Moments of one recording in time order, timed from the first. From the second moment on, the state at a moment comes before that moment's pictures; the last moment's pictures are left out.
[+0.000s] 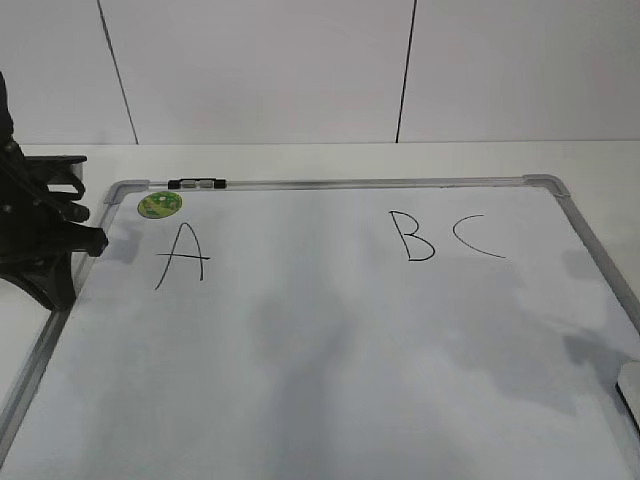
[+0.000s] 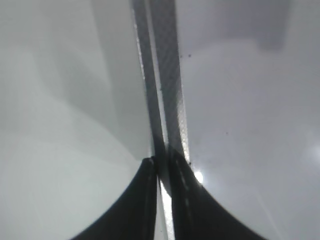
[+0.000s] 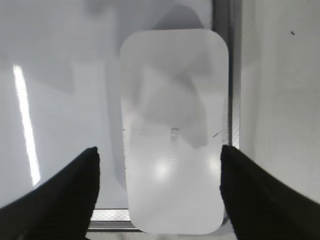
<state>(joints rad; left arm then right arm) -0.13 1.98 -1.29 -0.11 0.98 0.03 -0.01 1.21 -0.64 0.07 0.90 -0.02</state>
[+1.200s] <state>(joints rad) -0.13 1.98 -1.29 -0.11 0.99 0.03 -0.01 1.40 -0.64 0.01 0.85 0.06</state>
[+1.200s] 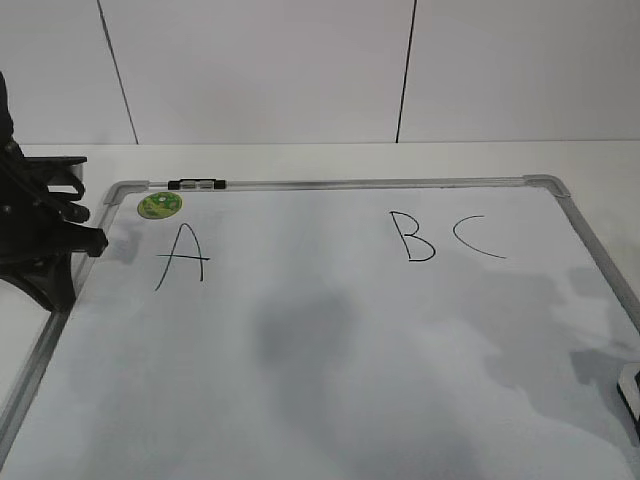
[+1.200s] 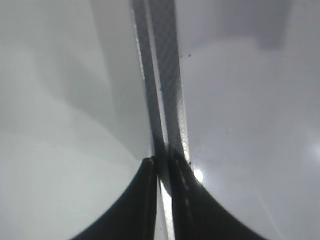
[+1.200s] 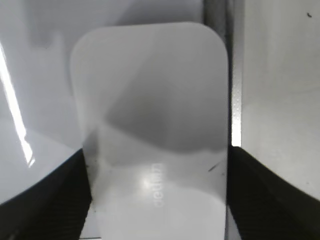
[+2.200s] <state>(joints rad) -0.13 1.98 -1.29 -0.11 0.99 0.03 -0.01 1.41 -0.71 0.03 0.93 0.06</state>
